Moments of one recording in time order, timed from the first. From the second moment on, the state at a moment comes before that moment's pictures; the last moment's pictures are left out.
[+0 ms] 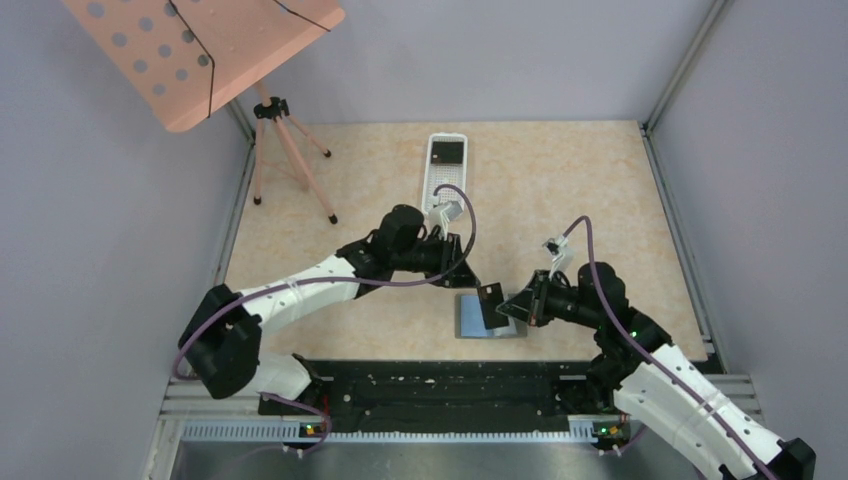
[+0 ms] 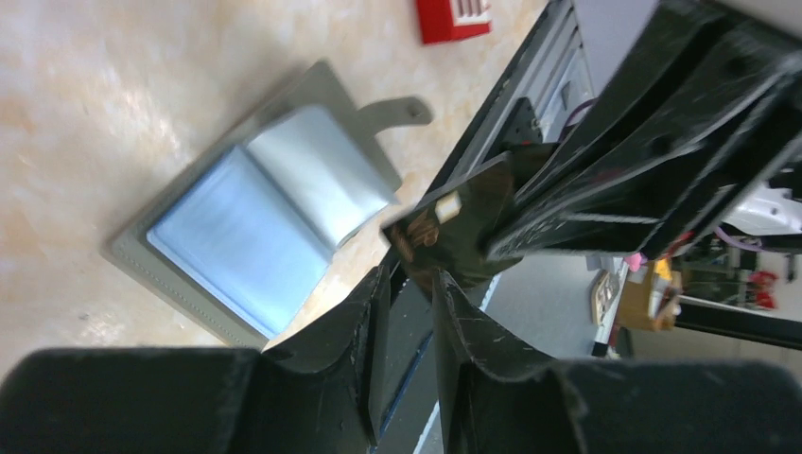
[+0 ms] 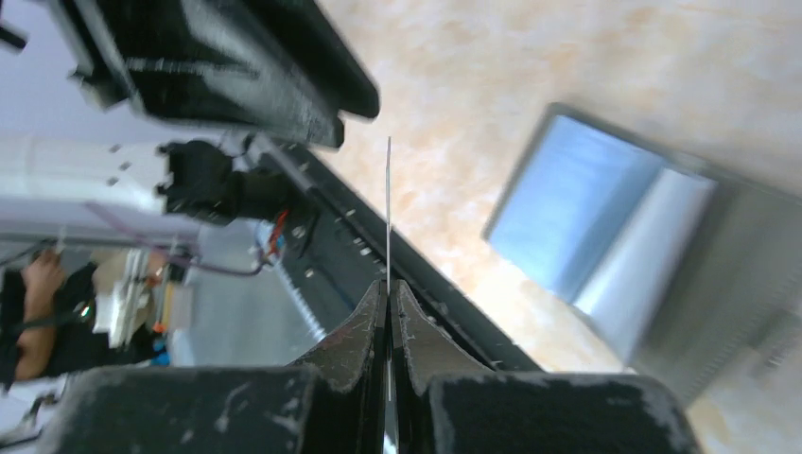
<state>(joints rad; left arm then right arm) -0.80 1.41 0.89 0.01 0.56 -0.67 0.58 0.54 0.40 -0.30 -0.41 0.72</state>
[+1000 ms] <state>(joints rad) -0.77 1.26 0.85 -0.13 0.93 -0.65 0.58 0.52 0.20 0.20 -0.88 0.85</state>
